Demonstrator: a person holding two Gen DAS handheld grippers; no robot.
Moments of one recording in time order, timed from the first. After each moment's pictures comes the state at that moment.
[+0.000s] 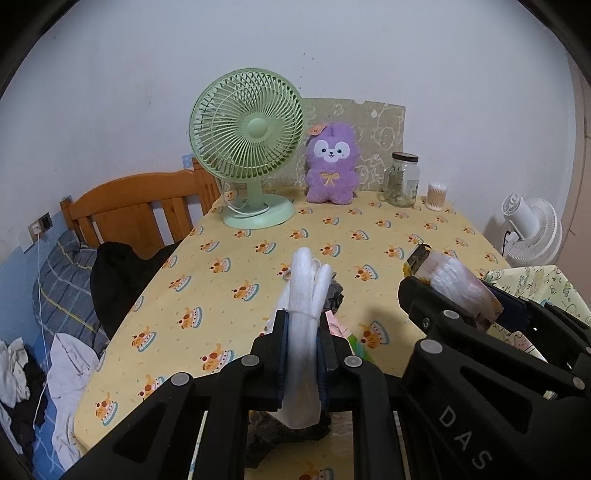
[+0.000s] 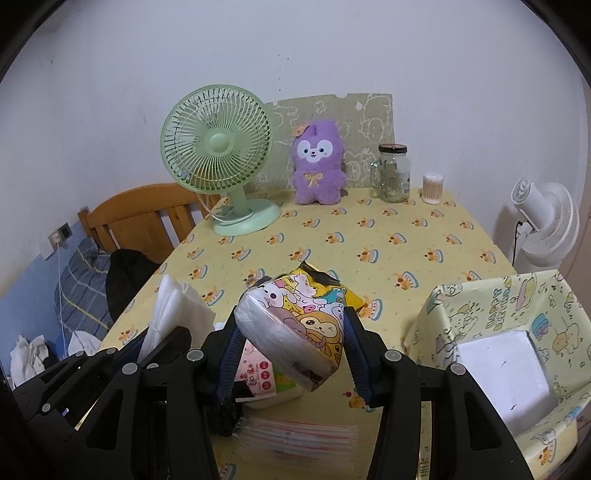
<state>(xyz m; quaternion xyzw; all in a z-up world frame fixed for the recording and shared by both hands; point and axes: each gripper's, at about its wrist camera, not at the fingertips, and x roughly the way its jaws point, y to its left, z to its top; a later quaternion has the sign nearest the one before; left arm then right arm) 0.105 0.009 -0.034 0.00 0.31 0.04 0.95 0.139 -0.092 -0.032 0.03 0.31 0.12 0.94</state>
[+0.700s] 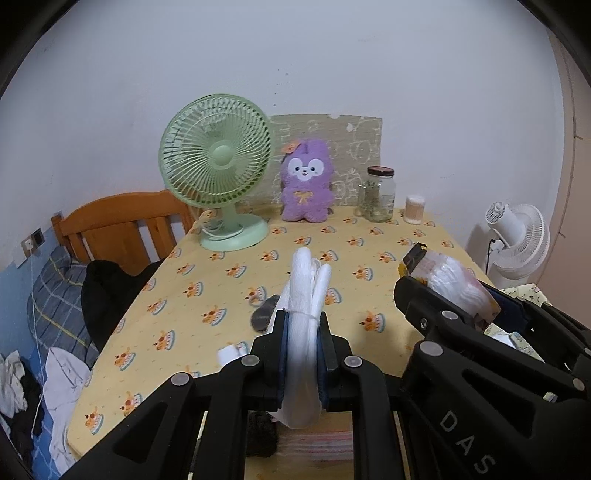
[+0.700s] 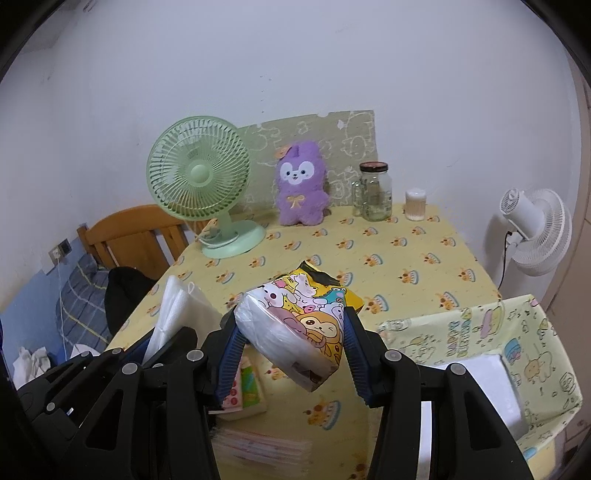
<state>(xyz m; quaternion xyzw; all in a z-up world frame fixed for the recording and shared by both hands) 0.114 -0.037 -0.010 0.01 0.29 0.02 0.96 0.144 -0.140 -0.006 0.05 0.29 0.11 0.95</state>
